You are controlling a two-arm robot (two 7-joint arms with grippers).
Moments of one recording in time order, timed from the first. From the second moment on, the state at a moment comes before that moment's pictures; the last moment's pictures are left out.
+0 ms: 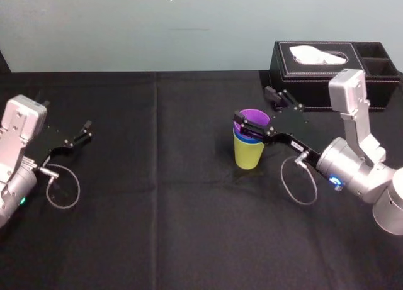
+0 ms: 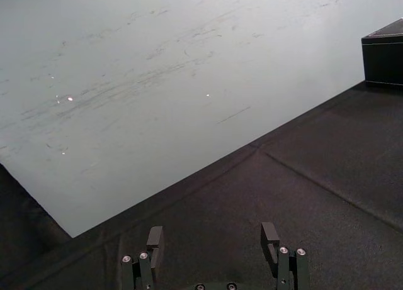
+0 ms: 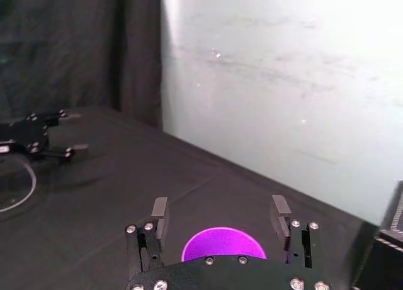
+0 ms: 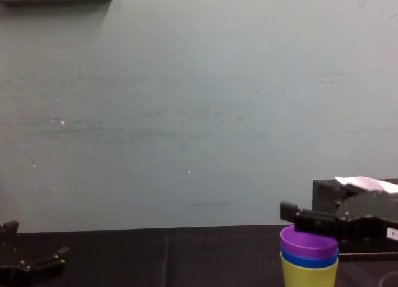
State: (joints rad) left arm -0.20 0.60 0.45 -1.41 -0.25 -0.12 0.03; right arm 0.25 0.43 -0.34 -1.42 0.38 -0.12 0.48
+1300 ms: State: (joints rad) left arm -0.20 0.60 0.45 -1.41 -0.25 -0.12 0.03; right arm 0.07 0.28 -0.18 -1.46 0.17 -0.07 0.08
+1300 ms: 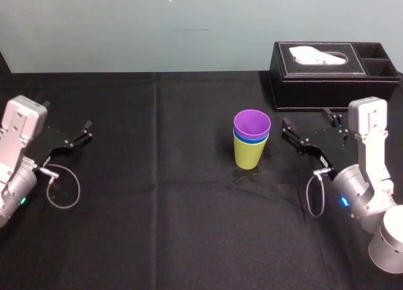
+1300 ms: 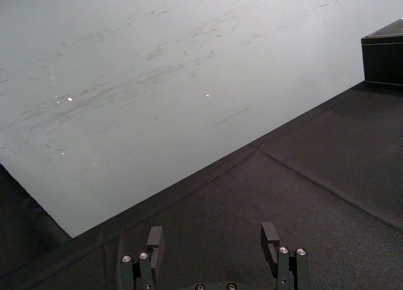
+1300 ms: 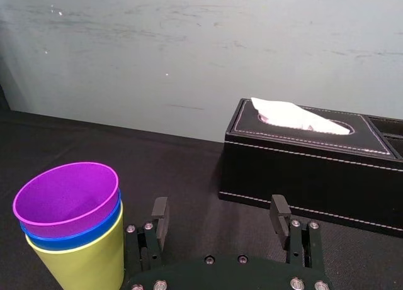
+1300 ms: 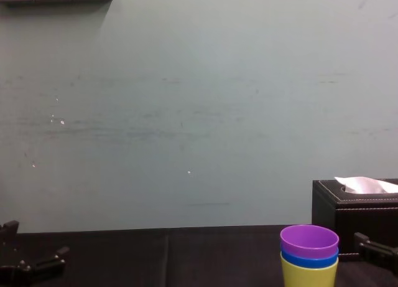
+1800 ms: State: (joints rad) left arm -0.20 0.60 0.45 -1.41 -0.25 -0.12 0.03; right arm 0.07 0.28 -0.18 -1.47 0.17 -0.07 0.07
